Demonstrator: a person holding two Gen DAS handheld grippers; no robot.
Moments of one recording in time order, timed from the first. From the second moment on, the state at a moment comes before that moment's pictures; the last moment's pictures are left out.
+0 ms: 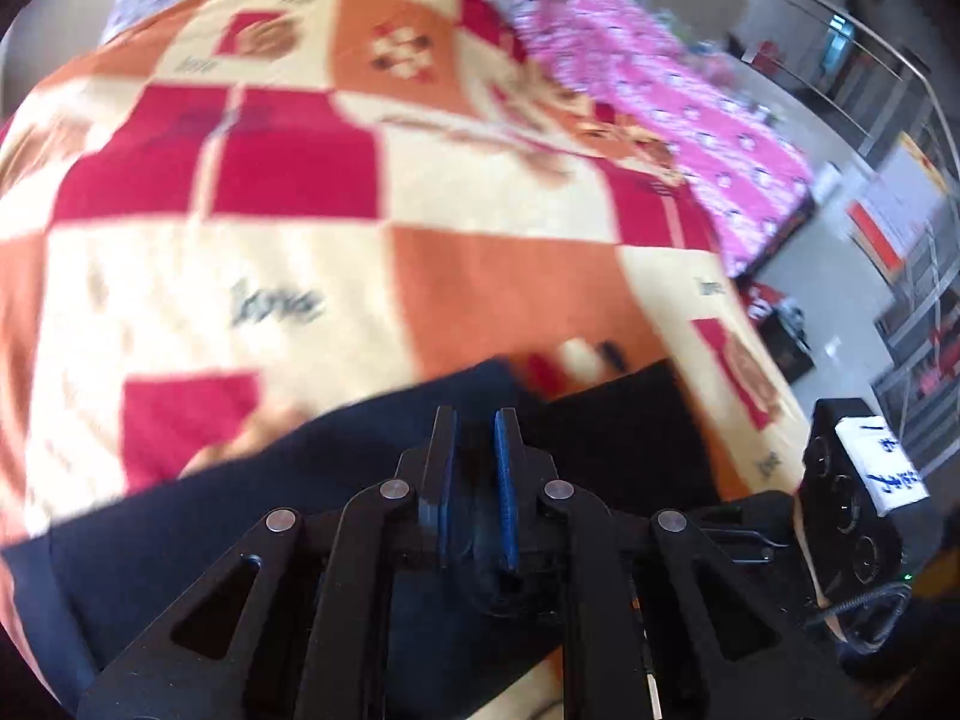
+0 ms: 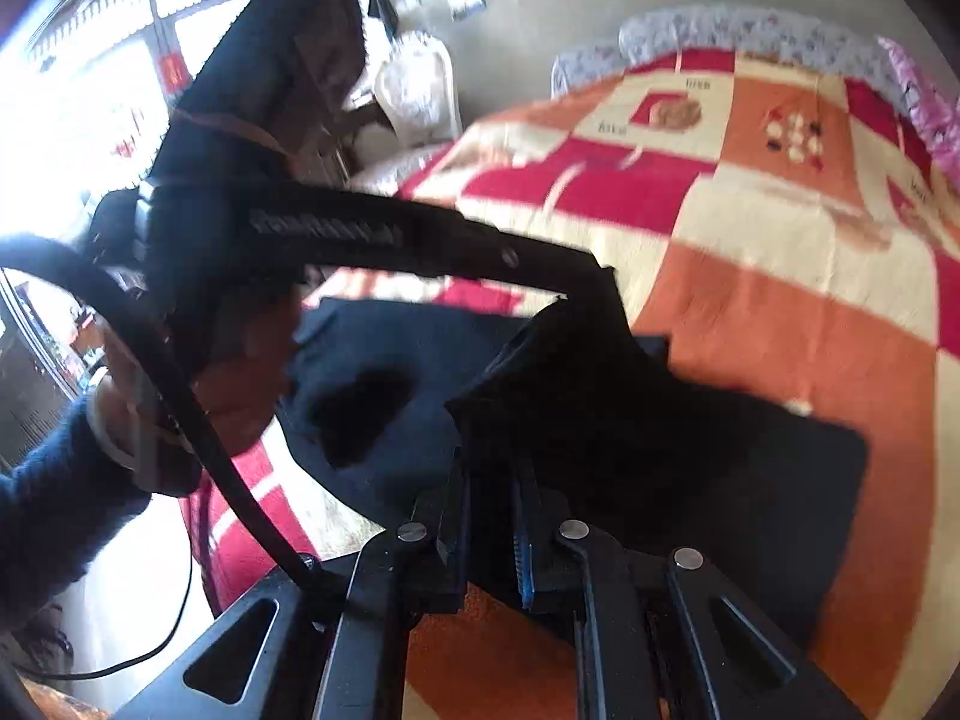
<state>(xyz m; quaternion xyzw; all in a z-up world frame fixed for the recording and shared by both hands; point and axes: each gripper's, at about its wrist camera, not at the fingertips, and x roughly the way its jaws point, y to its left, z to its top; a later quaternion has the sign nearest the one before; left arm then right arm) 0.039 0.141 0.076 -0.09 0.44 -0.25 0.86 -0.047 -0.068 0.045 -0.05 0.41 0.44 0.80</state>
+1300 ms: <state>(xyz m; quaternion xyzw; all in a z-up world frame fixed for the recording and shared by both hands) -0.050 0.121 0.039 -0.10 0.45 -0.09 0.88 -0.045 -0.183 0.084 -0.03 0.36 0.28 0.89</state>
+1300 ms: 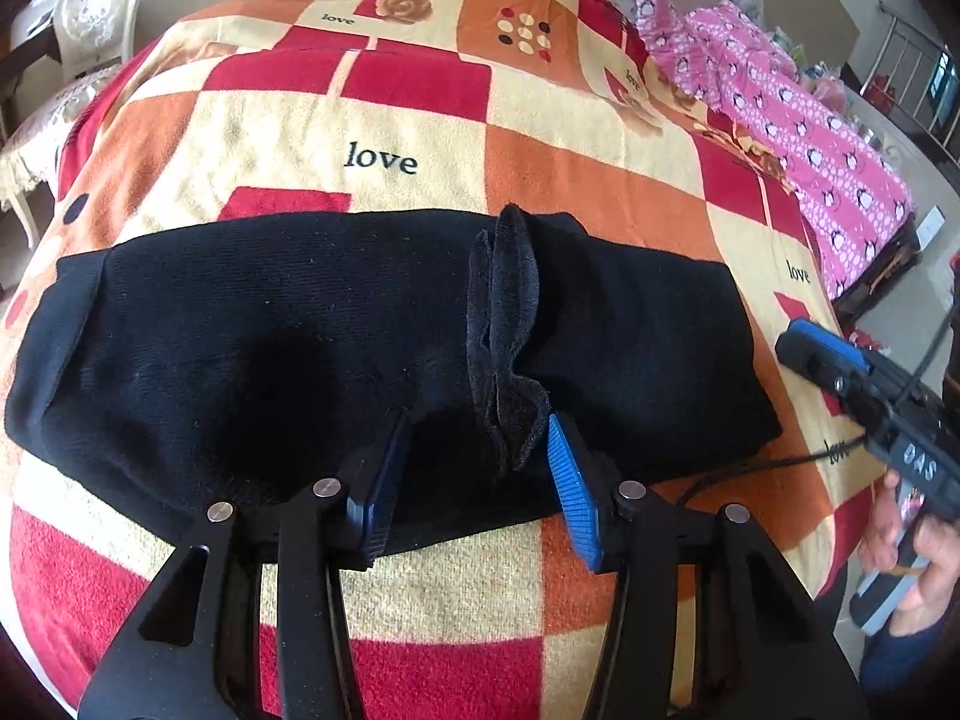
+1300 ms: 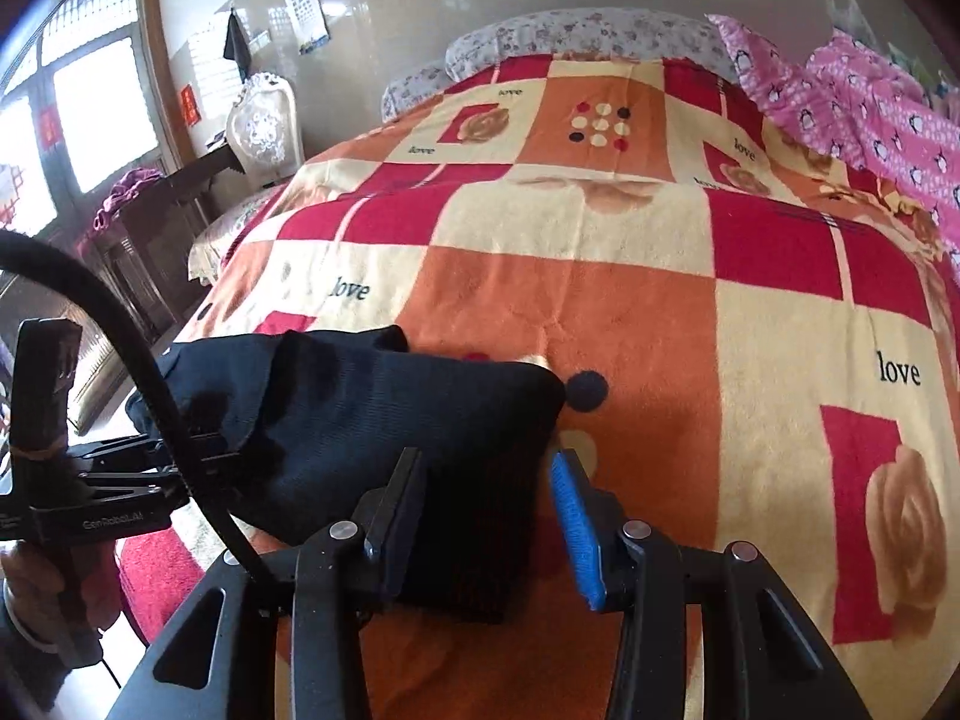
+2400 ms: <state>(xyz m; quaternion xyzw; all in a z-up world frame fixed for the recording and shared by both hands) -0.079 0.176 0.060 -0.10 0.40 0.02 0.91 -0.059 -0.104 0.075 -0.05 0.37 0.35 0.86</state>
